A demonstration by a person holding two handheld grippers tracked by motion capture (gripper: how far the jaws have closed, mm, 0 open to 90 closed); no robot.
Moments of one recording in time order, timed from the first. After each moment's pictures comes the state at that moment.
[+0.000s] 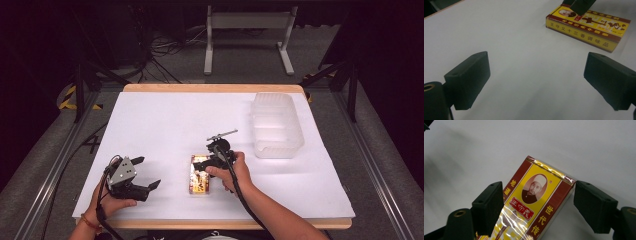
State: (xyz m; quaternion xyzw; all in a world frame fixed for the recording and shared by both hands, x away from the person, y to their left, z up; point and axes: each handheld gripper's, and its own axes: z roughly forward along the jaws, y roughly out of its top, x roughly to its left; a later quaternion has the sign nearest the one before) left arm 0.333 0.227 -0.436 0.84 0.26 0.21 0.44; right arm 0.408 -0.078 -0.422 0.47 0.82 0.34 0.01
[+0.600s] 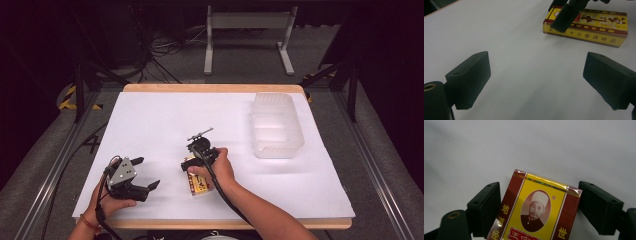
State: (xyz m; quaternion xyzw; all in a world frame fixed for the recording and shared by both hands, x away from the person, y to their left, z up) left arm 0.334 0.228 -0.437 0.84 0.26 0.21 0.44; right arm 0.419 -0.026 -0.429 0.46 0.84 0.27 0.07
